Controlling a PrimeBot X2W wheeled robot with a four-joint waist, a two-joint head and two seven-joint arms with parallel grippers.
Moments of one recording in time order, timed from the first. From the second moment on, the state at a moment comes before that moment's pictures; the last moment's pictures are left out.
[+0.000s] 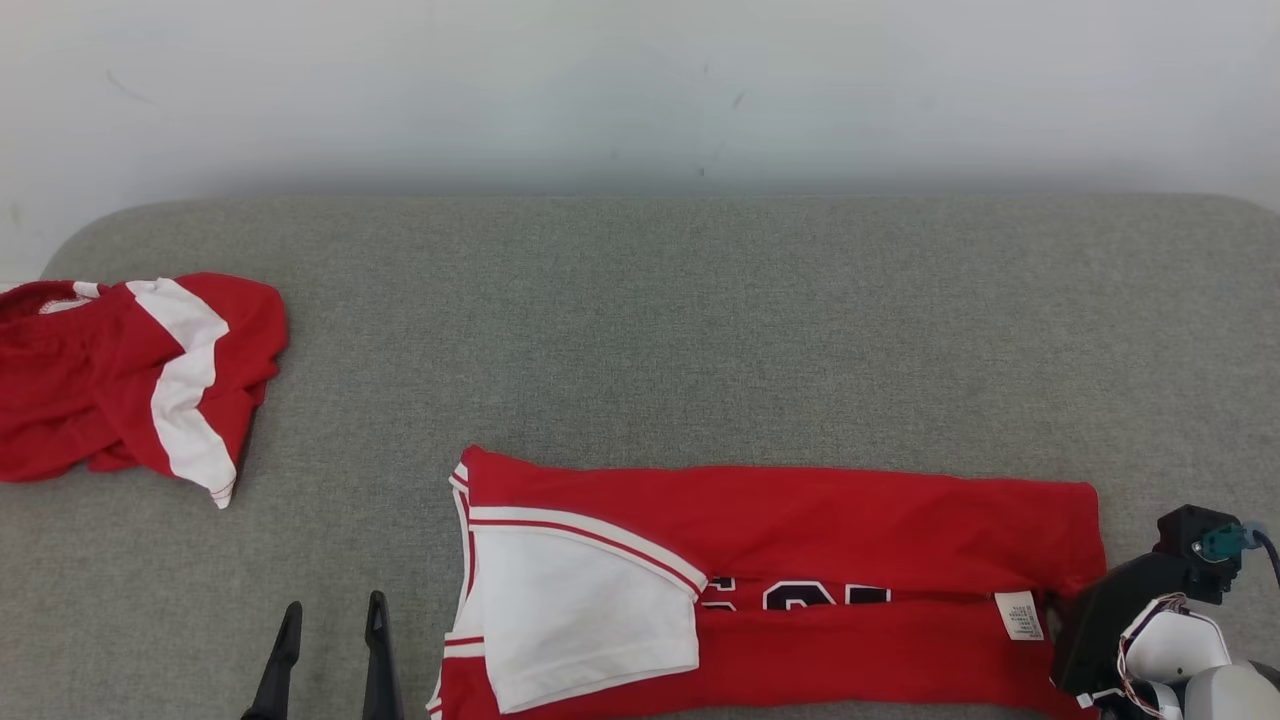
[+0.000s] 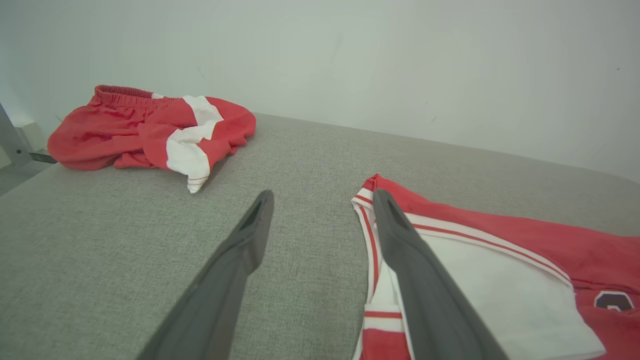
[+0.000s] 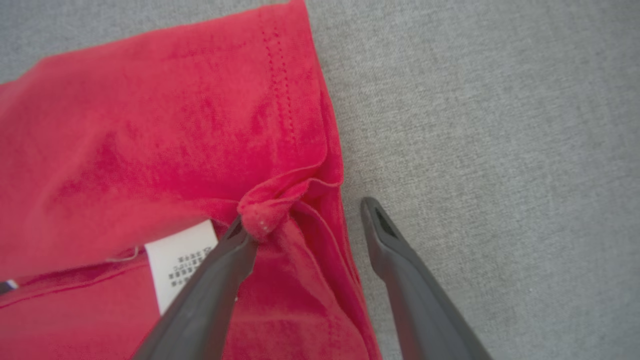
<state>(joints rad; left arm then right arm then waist) 0.08 0.06 -0.05 0.09 -0.24 -0.03 -0.26 -0.21 -0.05 -0.46 0.31 0.00 0.13 0.68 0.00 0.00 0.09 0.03</state>
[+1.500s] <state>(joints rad) 0.07 0.05 -0.06 0.12 -0.25 -0.03 -0.26 -0.28 -0.05 -0.81 0.14 -0.08 0.13 0.58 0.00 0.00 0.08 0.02</state>
